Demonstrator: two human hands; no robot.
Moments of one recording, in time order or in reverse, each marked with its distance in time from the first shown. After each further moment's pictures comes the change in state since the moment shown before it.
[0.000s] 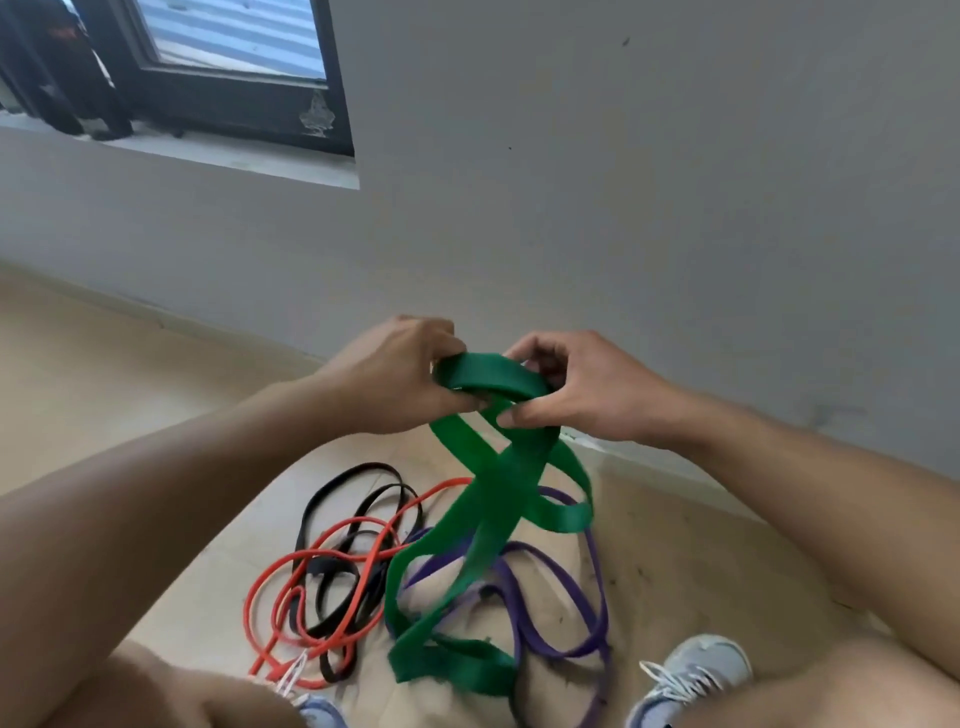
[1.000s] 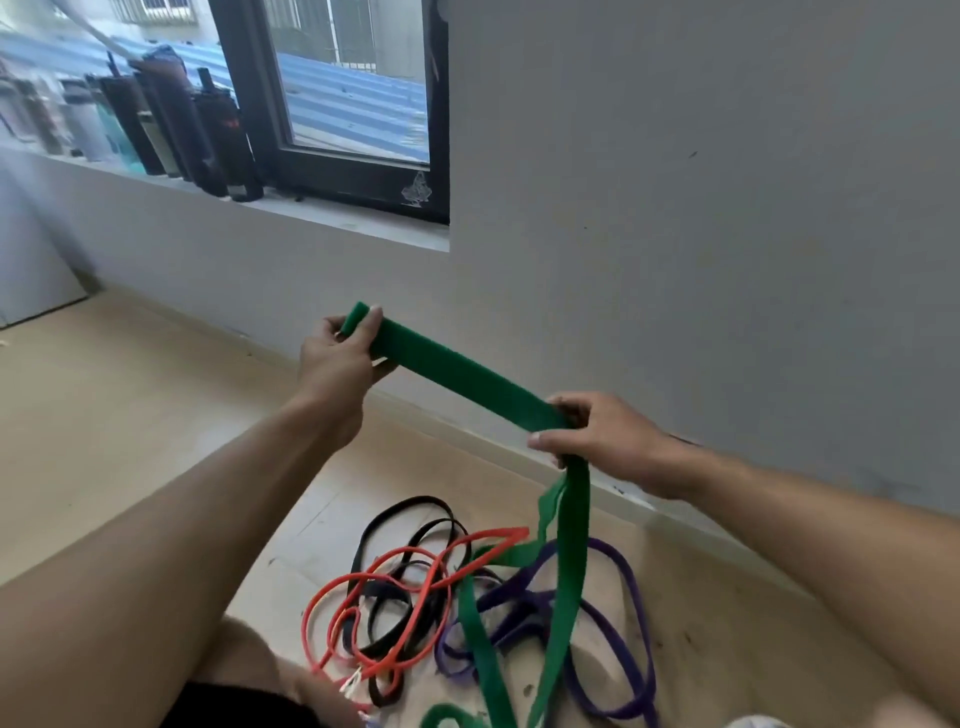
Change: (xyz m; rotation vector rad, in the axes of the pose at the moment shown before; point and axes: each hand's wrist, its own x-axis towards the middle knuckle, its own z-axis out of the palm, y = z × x) left_hand -0.058 -0.050 -0.060 -1.290 0.847 -0.689; right_hand 0.014 -0.025 0.037 0.104 -0.096 0.034
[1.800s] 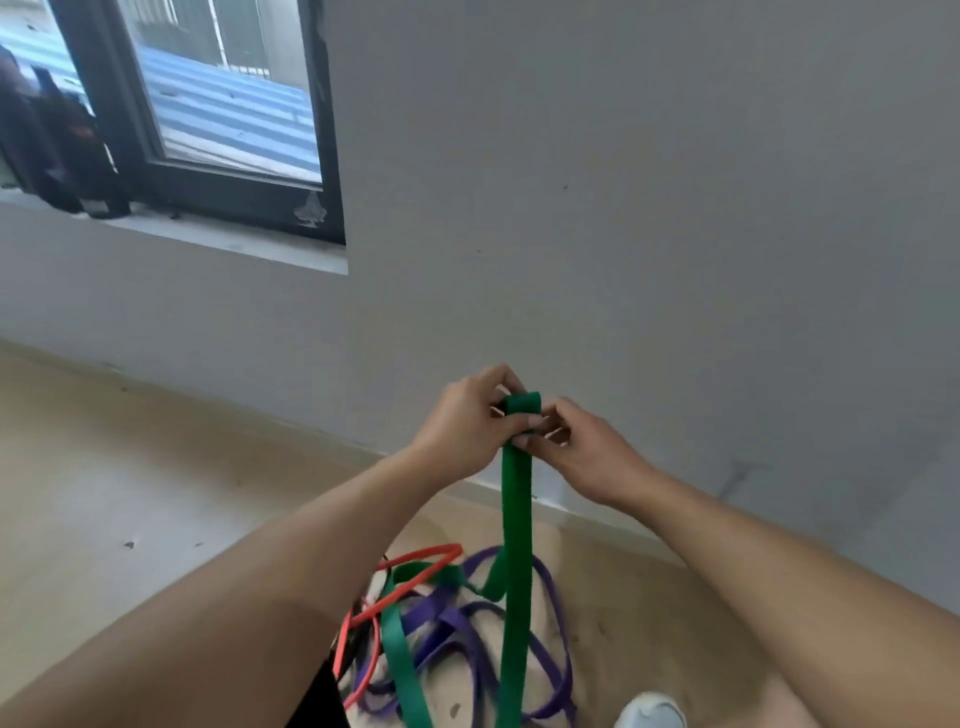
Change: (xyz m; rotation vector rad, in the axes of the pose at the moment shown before) left_hand -0.059 -0.070 0.142 0.711 -0.709 0.296; right_hand -0.041 0.036 -0.051 -0.261 0.370 0.143
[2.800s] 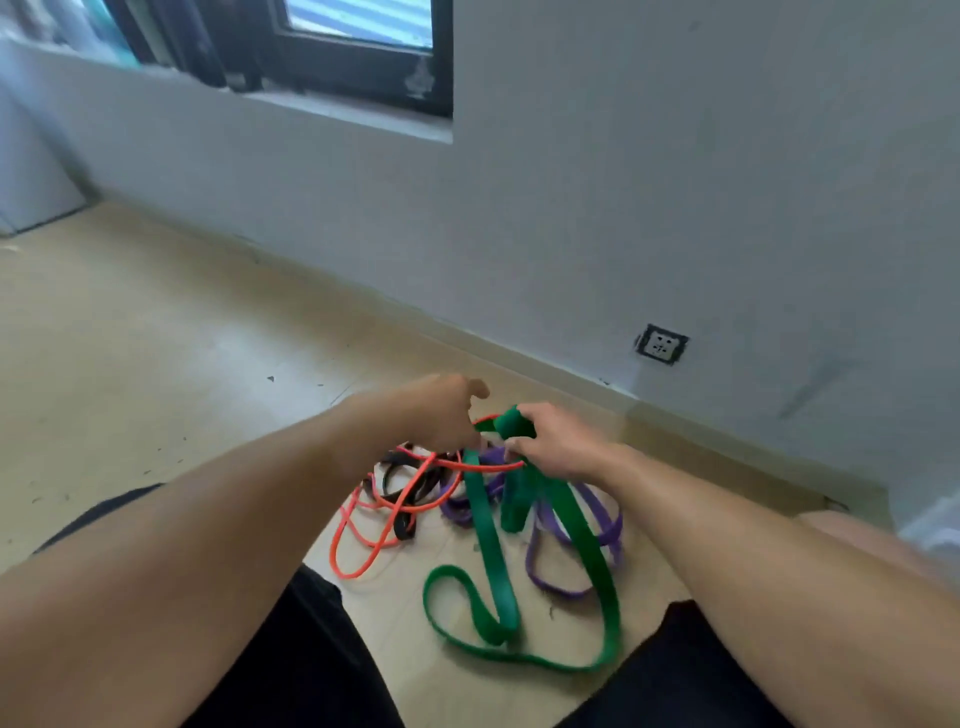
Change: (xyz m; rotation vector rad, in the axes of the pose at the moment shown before) left_hand -0.173 -0.024 -0.044 0.679 -0.457 -0.421; right_hand -0.094 -0.007 0.143 -0.204 -0.395 0.009
